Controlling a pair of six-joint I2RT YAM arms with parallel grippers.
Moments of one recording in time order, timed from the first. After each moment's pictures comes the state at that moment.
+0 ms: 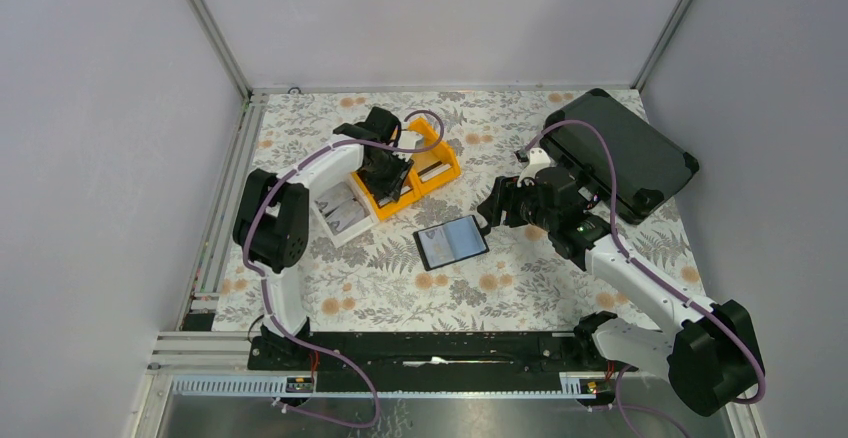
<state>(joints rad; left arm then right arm) -0.43 1.91 1.47 -0.76 0.23 0.16 0.48 1.10 0.66 -0.08 -0.17 0.39</state>
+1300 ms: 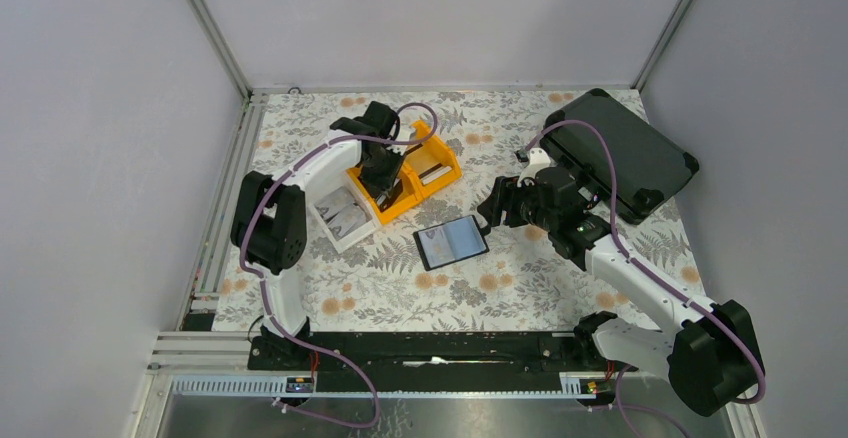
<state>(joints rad) -0.43 1.90 1.52 -0.84 0.12 0.06 0.48 1.10 0.66 -0.08 -0.17 0.39</state>
